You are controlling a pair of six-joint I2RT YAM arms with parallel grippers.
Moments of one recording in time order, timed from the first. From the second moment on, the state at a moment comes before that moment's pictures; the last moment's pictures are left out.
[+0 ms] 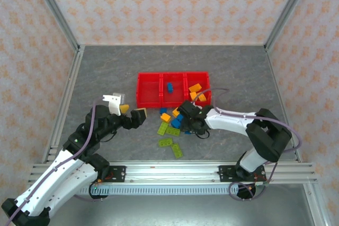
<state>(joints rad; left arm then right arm) -0.52 0.55 0.58 -0.43 0.08 -0.48 0.85 1.57 0.84 -0.57 0.06 0.96</state>
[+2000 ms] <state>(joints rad) -0.52 0.55 0.58 -0.42 0.08 -0.48 0.70 2.08 1.66 -0.71 0.19 0.47</state>
